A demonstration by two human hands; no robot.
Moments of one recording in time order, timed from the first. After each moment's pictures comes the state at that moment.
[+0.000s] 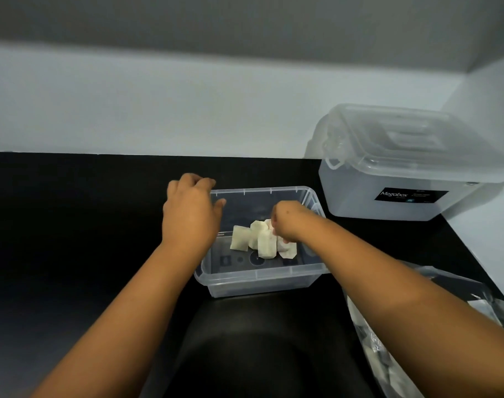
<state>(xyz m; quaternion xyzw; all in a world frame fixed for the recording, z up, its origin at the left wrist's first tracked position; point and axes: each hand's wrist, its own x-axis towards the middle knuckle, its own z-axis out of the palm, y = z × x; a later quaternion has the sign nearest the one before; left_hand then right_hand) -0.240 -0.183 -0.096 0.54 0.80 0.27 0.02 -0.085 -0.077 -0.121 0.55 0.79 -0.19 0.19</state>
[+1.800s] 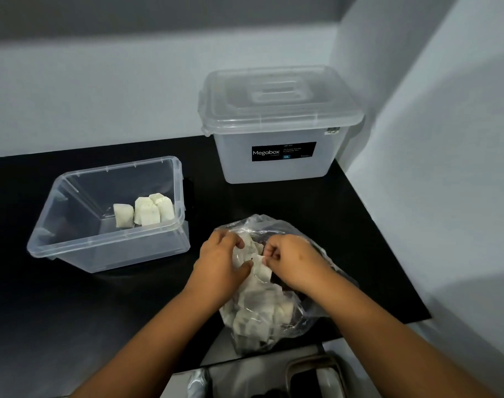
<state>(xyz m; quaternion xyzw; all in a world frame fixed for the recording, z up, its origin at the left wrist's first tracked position) 0.044 -0.213 -0.185 0.64 0.71 0.23 0.22 0.206 -0.168 -0.157 0.56 0.76 -0.33 -0.04</state>
